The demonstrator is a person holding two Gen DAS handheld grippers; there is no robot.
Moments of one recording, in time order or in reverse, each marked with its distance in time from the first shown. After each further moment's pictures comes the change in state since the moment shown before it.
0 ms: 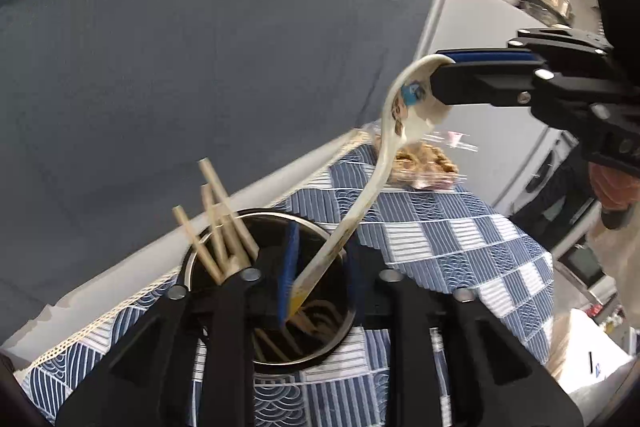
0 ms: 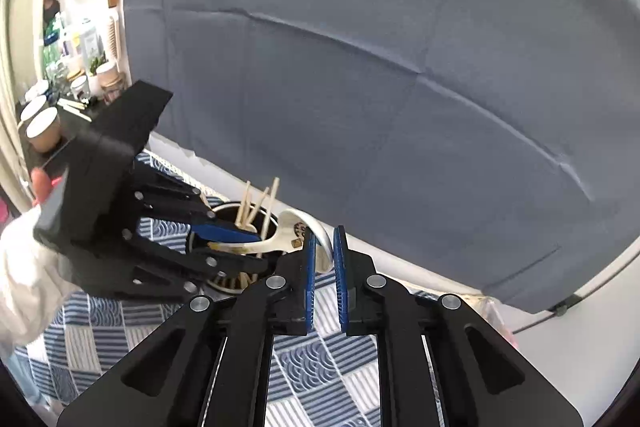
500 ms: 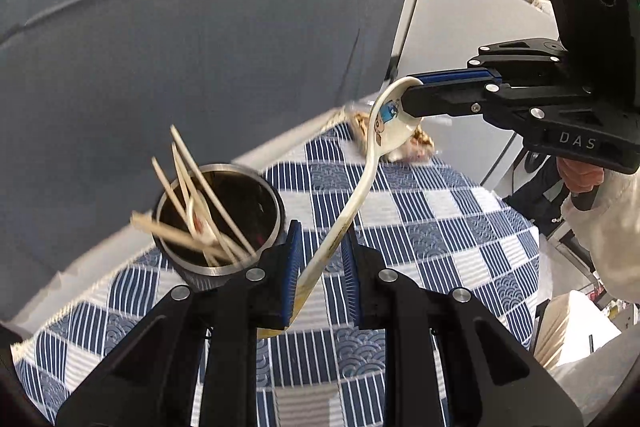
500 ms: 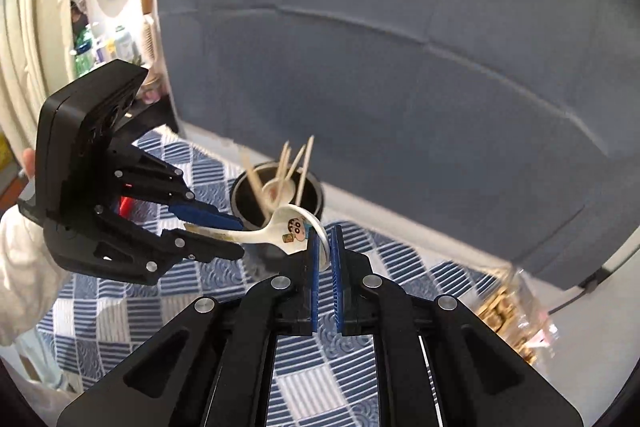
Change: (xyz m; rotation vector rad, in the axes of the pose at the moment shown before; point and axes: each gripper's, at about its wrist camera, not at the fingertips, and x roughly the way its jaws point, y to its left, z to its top) left arm -0.039 -0.052 -0.014 0.051 0.037 0.017; right arm -0.037 -0.007 -0.042 0.007 -0.015 0.083
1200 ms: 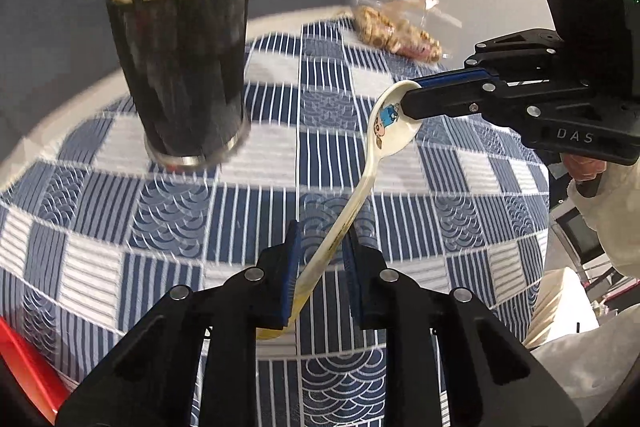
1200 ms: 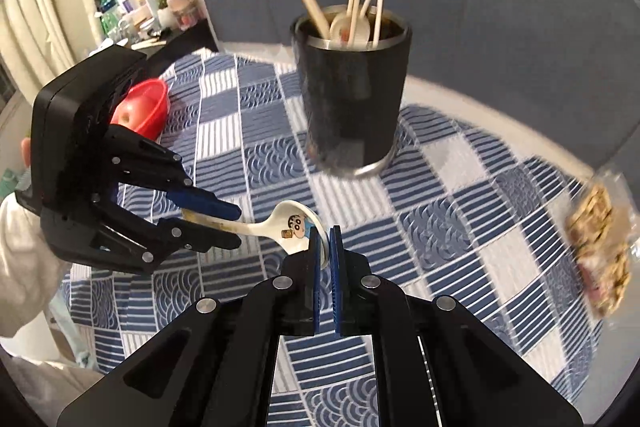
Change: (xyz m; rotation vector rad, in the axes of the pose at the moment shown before) left arm 0.036 -0.037 -0.123 -0.102 0.216 0.023; right arm 0.050 0.042 -0.118 0.053 0.165 0.204
